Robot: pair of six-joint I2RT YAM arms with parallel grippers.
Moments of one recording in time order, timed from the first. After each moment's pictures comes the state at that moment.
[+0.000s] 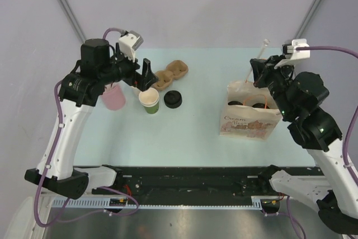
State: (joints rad) left arm -0.34 1.25 1.71 -0.90 0.40 0.10; right arm 0.63 0.92 1.42 -0.42 0.34 0.13
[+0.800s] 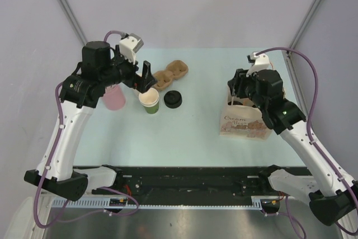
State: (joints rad) left arm -0.34 1.23 1.66 -0.90 0.36 0.11; right arm 0.48 1.02 1.13 -0.41 0.15 0.24
